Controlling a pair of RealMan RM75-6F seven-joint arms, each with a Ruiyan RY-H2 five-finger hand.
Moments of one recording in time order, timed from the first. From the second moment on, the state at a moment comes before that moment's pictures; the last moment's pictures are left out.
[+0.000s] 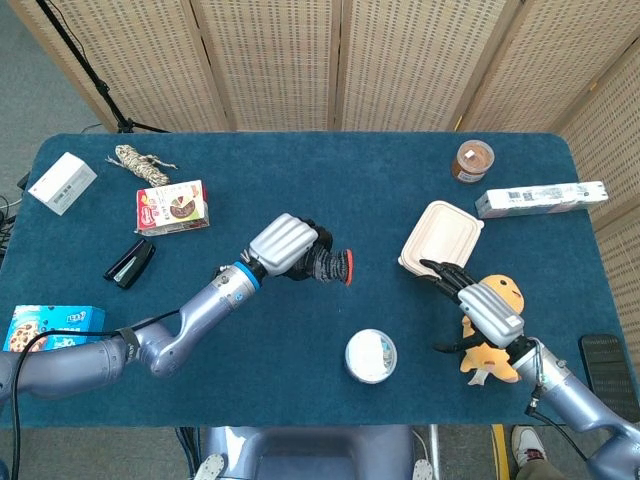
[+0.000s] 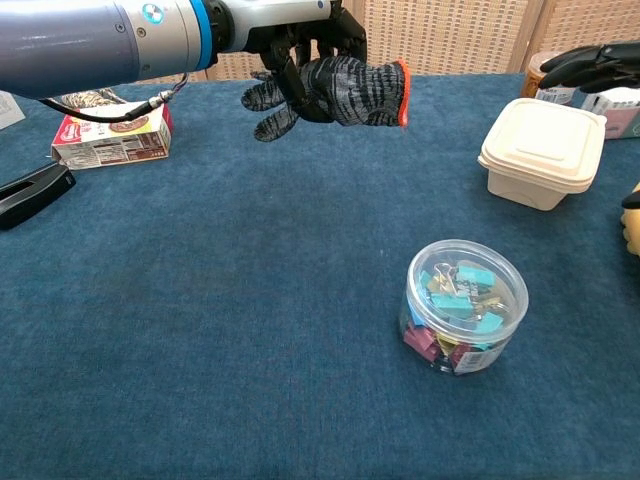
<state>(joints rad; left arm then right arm) -1.07 -1.52 -0.32 -1.43 1.17 0.72 0.15 0.51 -1.09 0.03 -1.58 -1.74 1.13 0.62</state>
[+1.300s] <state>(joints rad) -1.17 -1.54 -0.31 -1.50 0.92 0.75 0.22 0.56 -1.26 0.05 -1.64 -1.61 1.10 0.39</state>
